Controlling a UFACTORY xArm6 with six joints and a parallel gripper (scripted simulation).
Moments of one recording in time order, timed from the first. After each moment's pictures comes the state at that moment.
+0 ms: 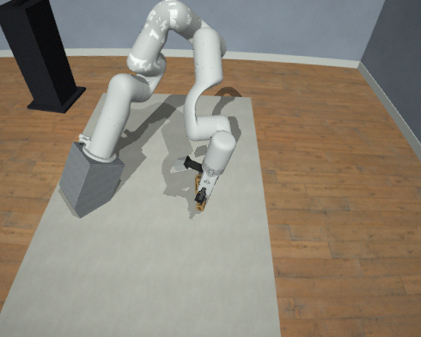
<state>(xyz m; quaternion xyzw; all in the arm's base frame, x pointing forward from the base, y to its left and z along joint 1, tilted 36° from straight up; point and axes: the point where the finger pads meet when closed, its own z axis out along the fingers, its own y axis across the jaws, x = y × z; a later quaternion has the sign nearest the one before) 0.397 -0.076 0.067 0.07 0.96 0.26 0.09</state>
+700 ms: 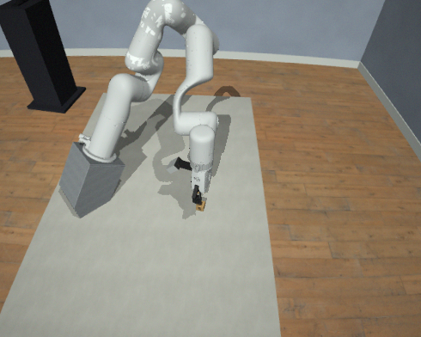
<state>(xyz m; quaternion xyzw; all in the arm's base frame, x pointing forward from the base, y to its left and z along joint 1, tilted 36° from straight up) 0.391 -0.076 0.066 0.09 0.95 0.25 0.19</state>
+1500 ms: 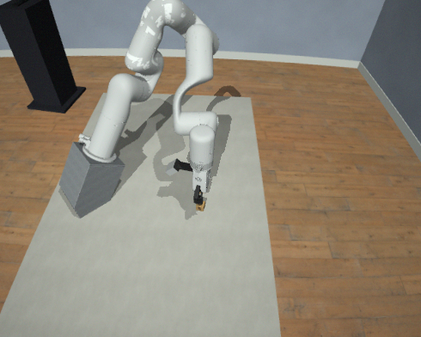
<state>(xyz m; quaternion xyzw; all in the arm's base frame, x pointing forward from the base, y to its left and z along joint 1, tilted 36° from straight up) 0.391 -0.076 0.066 0.05 0.95 0.24 0.20</state>
